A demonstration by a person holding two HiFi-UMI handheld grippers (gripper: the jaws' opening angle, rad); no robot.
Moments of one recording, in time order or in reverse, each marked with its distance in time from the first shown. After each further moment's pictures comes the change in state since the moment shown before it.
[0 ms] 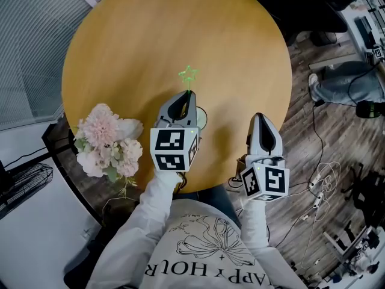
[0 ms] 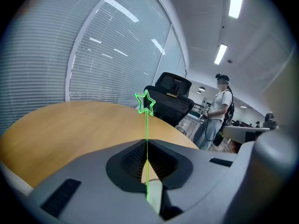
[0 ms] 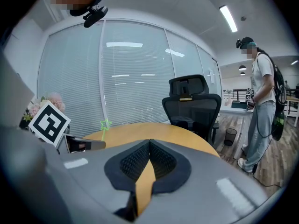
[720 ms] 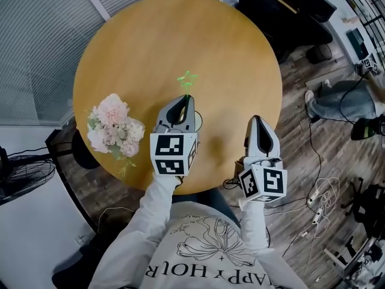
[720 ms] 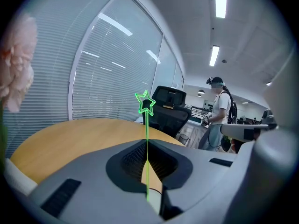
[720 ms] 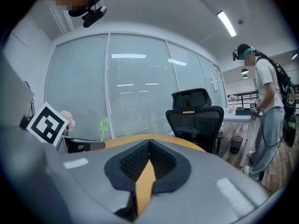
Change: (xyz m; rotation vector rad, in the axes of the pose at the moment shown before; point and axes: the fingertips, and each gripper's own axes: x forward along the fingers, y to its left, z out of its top) left arm -0.052 -0.033 0.050 0.075 -0.128 0.043; right arm -0.038 0.003 0.054 -0.002 -0.116 0.065
